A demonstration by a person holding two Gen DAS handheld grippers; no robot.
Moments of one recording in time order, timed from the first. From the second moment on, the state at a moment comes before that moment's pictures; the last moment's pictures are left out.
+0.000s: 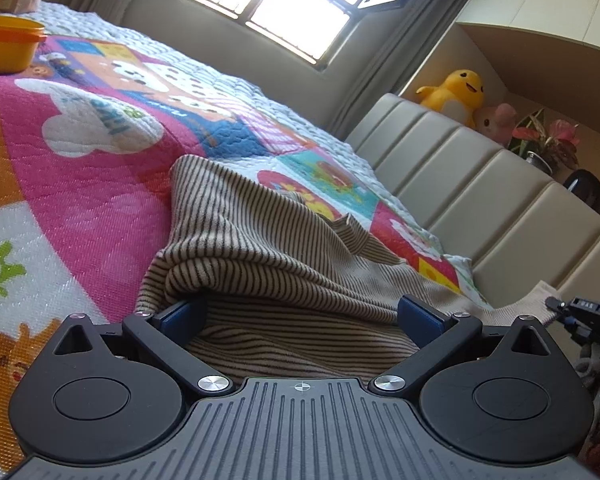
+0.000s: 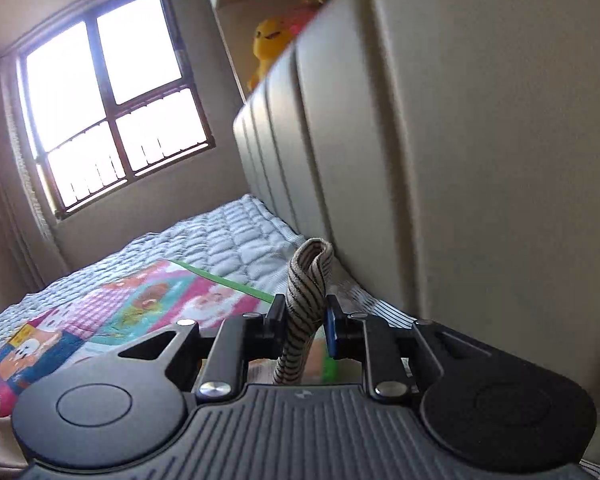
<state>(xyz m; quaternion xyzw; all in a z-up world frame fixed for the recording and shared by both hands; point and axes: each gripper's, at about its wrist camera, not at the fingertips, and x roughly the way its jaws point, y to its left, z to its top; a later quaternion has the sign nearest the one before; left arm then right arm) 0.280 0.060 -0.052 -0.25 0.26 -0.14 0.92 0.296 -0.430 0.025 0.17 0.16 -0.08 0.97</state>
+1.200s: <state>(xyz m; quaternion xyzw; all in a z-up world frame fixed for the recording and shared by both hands) 0.279 0.062 -0.051 -0.26 0.26 -0.15 0.92 0.318 -0.151 0.085 0.07 0.19 0.25 0.95</state>
